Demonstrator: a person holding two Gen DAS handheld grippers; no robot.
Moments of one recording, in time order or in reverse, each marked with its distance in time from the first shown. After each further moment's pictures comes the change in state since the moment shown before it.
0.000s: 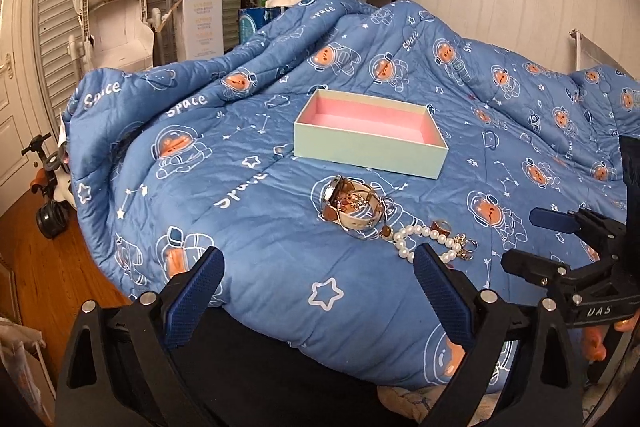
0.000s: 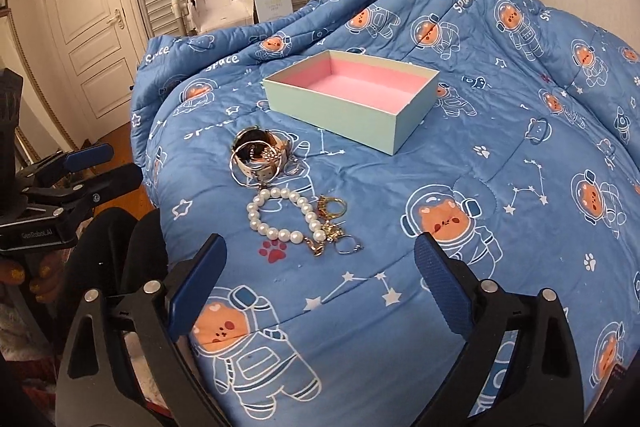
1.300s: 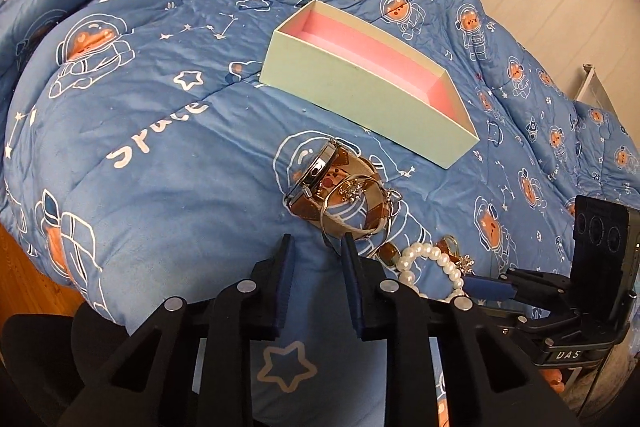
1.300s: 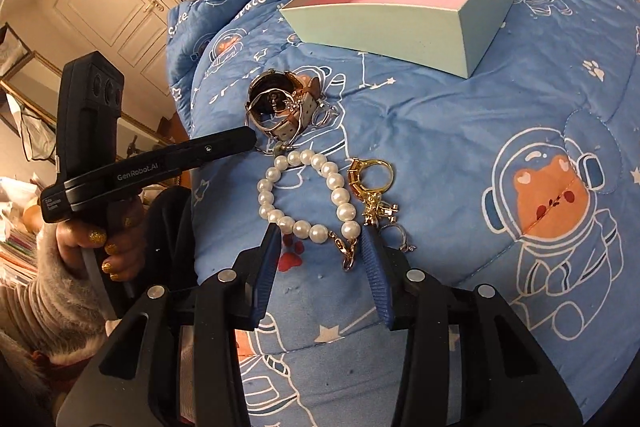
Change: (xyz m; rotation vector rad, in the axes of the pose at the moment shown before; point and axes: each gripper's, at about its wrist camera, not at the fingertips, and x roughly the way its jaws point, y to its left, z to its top) left arm 0.113 0.020 0.019 -0.224 0.277 -0.213; right arm 0.090 -0.035 0.008 0.179 0.291 0.408
